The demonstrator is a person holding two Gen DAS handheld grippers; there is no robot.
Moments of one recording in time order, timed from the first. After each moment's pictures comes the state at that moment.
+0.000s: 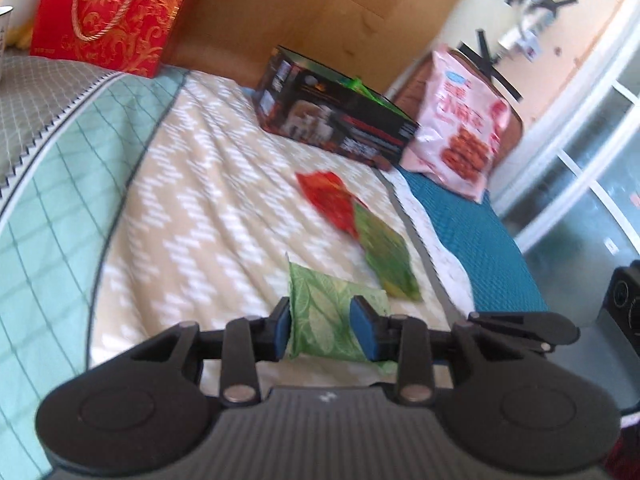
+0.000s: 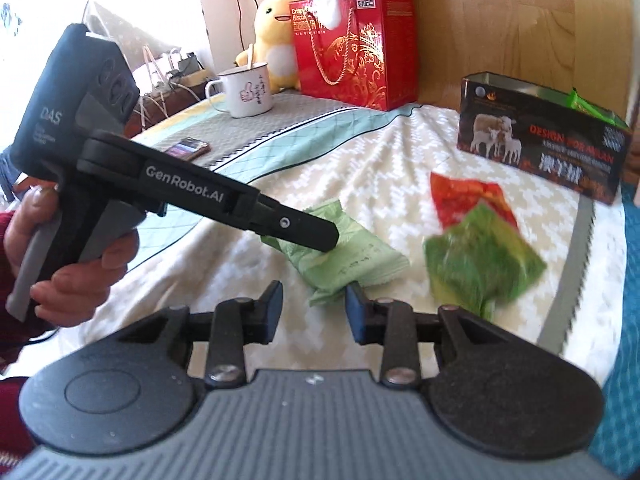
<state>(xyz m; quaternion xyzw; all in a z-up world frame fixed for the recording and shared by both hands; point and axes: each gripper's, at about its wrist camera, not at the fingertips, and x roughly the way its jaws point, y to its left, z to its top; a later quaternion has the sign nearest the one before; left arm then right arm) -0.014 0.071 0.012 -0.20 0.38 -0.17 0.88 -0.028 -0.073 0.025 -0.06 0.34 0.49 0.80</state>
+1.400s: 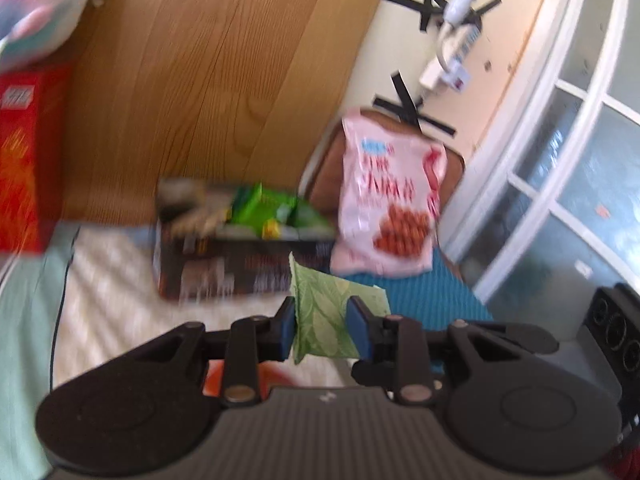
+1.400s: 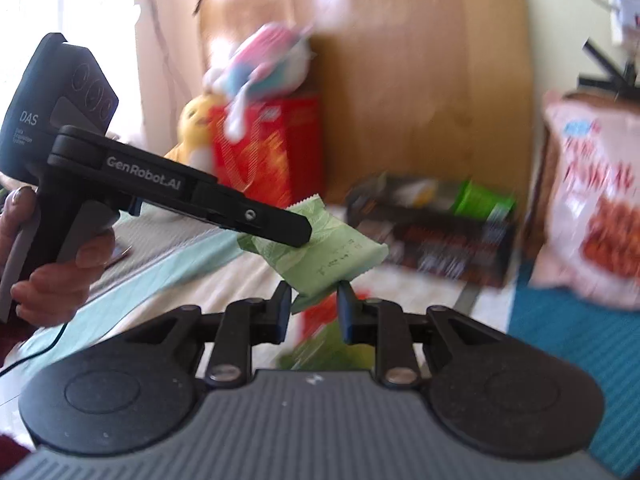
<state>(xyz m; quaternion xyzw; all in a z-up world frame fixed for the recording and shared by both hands) 0.101 0.023 0.112 -0.13 0.29 -0.24 0.92 0.056 -0.113 0.070 -0.02 0.21 0.40 0.89</state>
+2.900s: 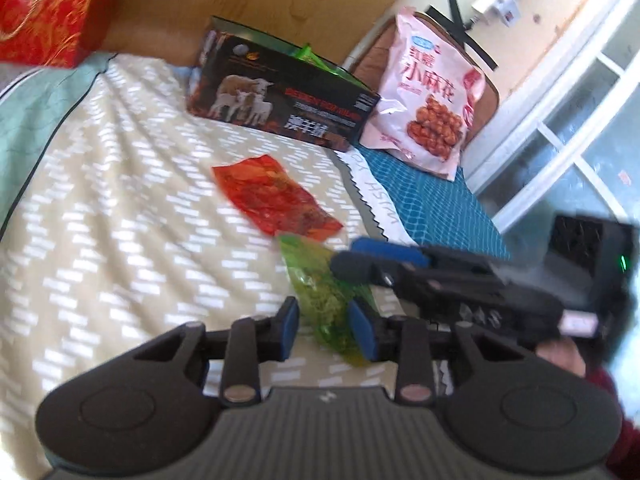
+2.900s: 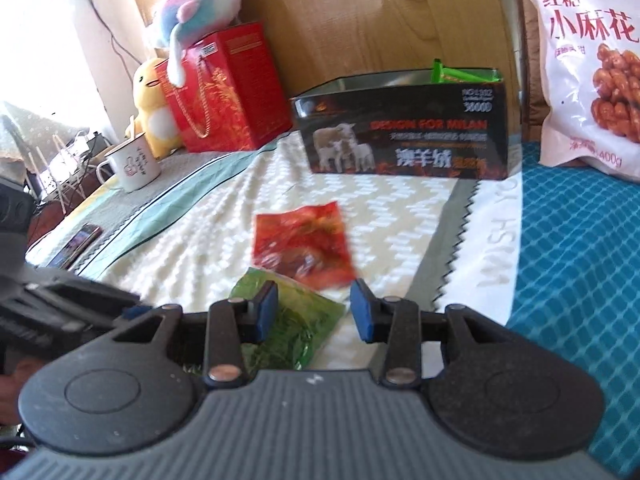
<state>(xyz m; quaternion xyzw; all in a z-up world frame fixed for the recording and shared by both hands) 0.033 0.029 0.006 -0.20 0.40 -0.22 0.87 0.059 -0.122 0.003 0.04 0.35 0.39 0.85</state>
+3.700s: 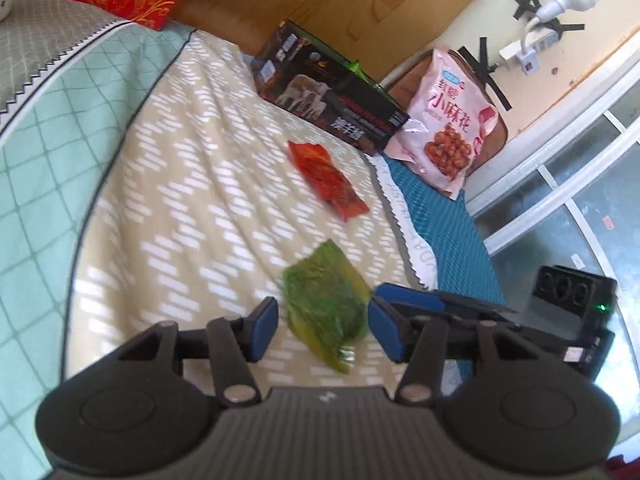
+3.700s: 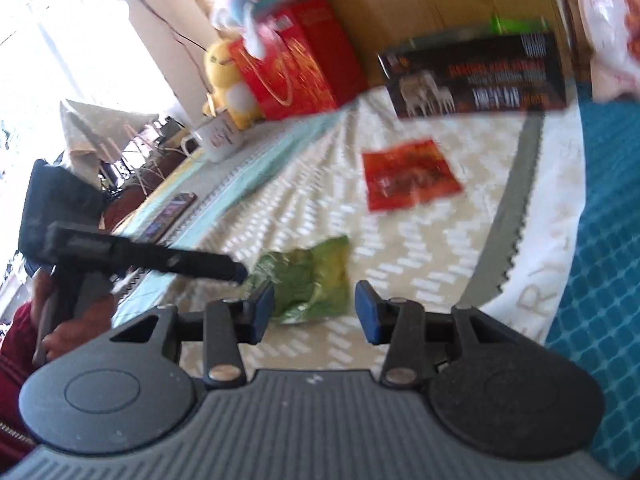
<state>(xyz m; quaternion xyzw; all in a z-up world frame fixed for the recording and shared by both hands) -0.021 0.081 0.003 -0.28 0.40 -0.20 0.85 0.025 -0.127 -0.002 0.10 0.39 0.48 0.78</state>
